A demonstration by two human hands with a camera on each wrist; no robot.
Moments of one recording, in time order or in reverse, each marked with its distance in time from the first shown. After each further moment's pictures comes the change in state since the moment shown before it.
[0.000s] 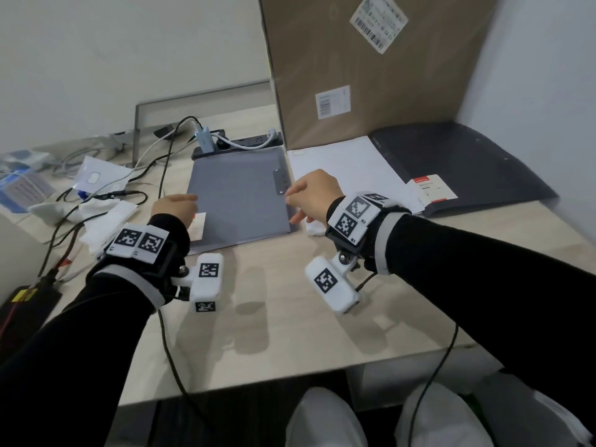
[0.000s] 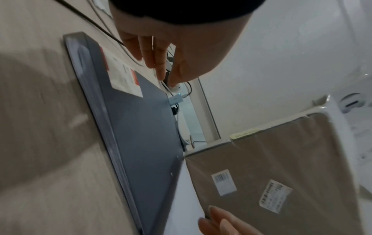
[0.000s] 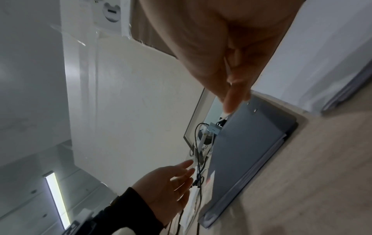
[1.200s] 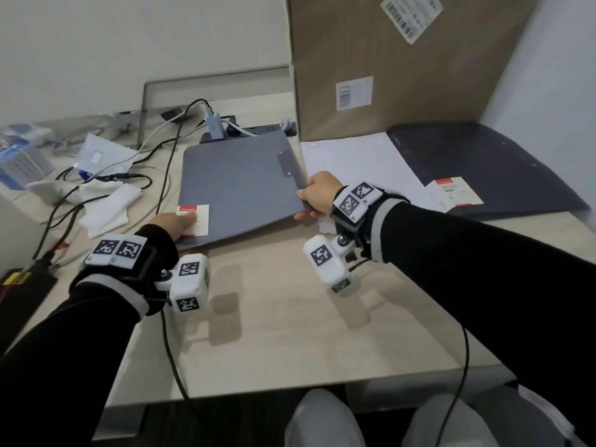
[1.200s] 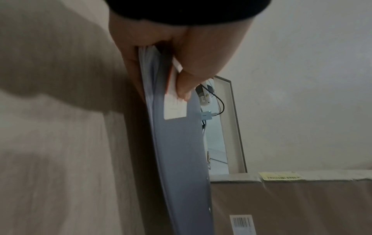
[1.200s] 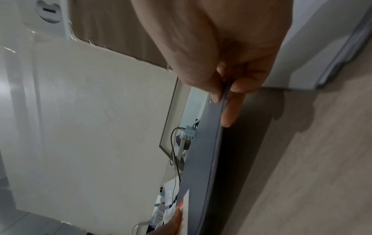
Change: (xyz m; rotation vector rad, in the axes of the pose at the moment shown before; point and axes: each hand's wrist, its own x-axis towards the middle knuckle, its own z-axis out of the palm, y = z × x) left_hand 0.029 -0.053 -0.013 -0.053 -0.119 -0.212; right_hand 0.047 0.007 0.026 0.082 -0.108 0.184
